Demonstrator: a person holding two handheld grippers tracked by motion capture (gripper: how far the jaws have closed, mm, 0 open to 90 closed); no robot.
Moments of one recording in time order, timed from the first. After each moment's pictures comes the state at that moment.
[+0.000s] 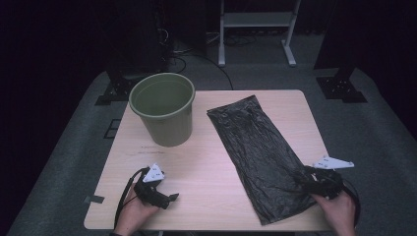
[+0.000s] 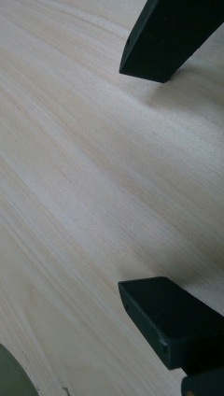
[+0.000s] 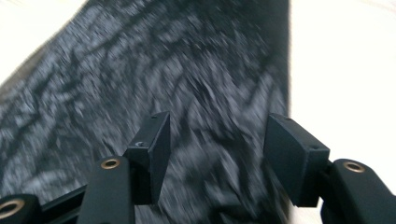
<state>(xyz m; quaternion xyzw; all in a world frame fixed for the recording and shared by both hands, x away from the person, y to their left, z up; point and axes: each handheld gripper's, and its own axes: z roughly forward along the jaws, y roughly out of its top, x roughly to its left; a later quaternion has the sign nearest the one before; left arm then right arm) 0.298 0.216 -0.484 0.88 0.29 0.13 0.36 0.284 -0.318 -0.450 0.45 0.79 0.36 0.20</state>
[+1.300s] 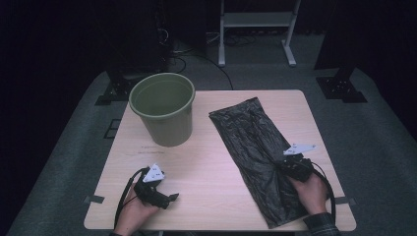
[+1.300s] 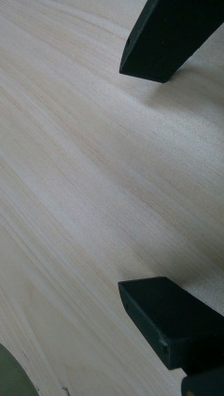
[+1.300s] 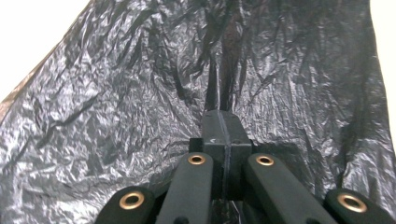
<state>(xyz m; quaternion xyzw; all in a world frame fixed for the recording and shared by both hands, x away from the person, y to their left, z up) 0.298 0.216 -0.484 0.88 0.29 0.13 0.36 0.337 -0.271 -0.467 0.43 0.83 0.32 0.17</state>
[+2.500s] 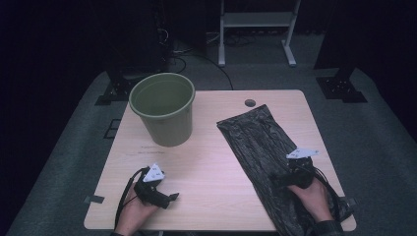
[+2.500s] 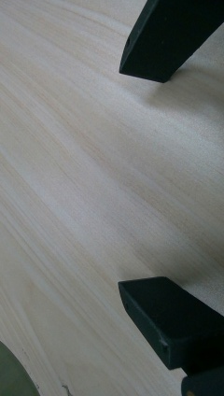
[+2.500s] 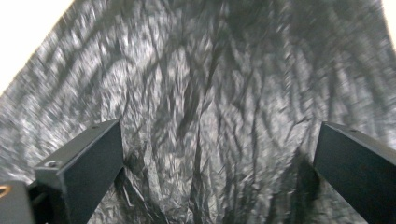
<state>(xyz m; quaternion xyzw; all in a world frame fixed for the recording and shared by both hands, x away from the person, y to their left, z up) 0.299 0.216 -0.484 0.87 0.29 0.13 0.36 0.336 -0.277 -0.486 0.44 0.81 0.33 0.18</state>
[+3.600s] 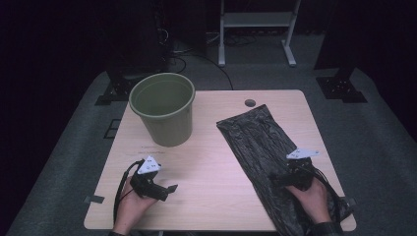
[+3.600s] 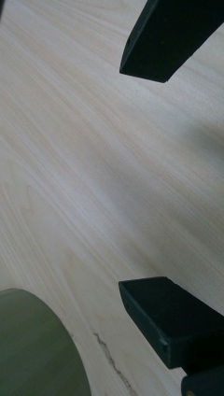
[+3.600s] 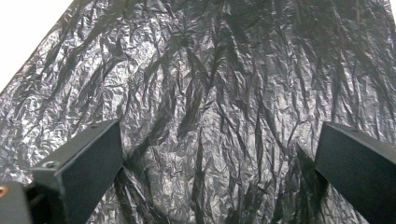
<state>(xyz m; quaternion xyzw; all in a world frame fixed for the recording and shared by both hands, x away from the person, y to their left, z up) 0.304 0.219 -0.451 0.85 0.32 0.14 0.39 0.335 -0.277 -0.488 0.44 0.81 0.34 0.18</state>
